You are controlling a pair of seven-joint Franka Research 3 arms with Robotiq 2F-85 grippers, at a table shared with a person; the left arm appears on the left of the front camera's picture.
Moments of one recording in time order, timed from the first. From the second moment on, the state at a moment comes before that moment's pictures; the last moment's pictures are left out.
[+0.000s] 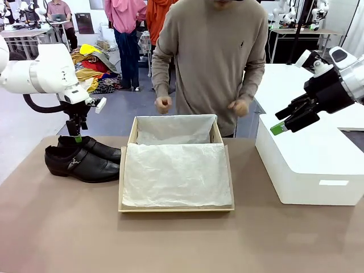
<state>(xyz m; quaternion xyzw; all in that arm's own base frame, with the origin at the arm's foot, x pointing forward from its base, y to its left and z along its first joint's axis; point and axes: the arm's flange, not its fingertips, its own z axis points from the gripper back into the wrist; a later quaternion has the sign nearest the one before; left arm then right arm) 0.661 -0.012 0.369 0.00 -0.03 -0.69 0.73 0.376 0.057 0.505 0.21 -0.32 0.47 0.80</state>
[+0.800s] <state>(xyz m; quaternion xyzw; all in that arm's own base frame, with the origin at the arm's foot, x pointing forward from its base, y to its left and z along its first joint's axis) 0.666 -0.014 0.351 -0.03 0.00 -0.70 0.71 0.376 0.057 0.505 0.21 -0.32 0.47 0.80</state>
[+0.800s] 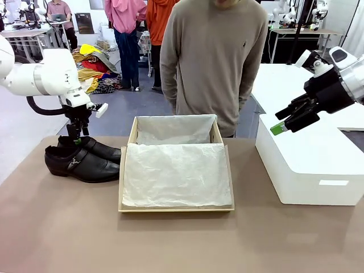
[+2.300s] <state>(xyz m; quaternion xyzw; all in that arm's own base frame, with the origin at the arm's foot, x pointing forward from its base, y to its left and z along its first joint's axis) 0.669 -0.004 0.370 0.00 0.01 -0.71 0.70 0.376 0.057 0.505 0.21 -0.32 0.47 0.80</state>
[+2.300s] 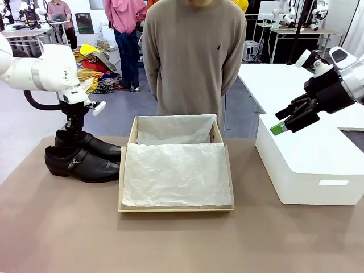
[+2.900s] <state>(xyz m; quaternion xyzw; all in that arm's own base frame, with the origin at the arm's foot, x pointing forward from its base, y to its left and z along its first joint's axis) 0.675 0.054 0.447 0.06 -0.03 -0.64 0.77 0.376 0.057 0.505 0.21 -0.32 0.47 0.80</state>
